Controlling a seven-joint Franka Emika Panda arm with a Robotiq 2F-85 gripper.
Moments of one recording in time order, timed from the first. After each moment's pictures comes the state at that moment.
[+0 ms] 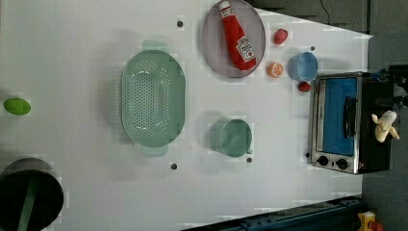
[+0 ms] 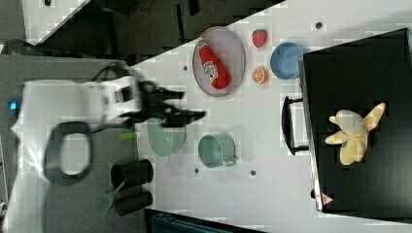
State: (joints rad) arm -0.01 0.08 -0.18 -1.81 0.03 0.29 -0.31
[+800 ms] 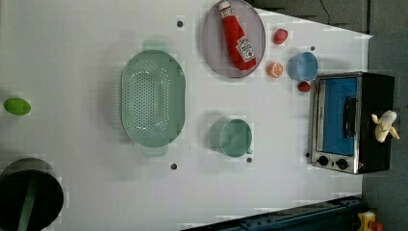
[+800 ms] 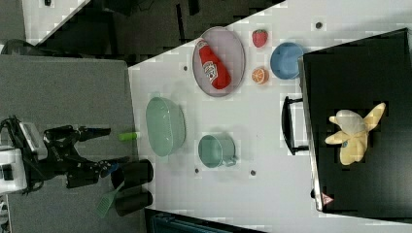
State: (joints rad) arm 0.03 -0.24 -0.08 -1.79 -0.01 0.05 -0.03
